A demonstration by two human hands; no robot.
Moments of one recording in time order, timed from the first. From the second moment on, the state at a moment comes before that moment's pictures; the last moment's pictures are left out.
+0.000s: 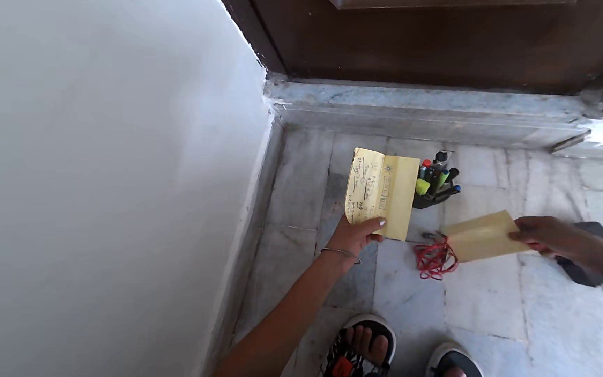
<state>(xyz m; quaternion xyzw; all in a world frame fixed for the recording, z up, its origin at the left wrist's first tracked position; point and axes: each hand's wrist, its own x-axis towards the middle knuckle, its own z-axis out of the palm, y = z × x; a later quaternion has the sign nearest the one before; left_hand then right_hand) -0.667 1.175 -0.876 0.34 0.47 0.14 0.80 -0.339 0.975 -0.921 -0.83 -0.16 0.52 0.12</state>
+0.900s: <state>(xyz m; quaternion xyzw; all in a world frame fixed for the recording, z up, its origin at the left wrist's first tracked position) -0.665 1.155 -0.844 0.39 0.45 0.09 0.80 -0.417 1.057 -0.821 -0.72 -0.44 0.48 0.25</state>
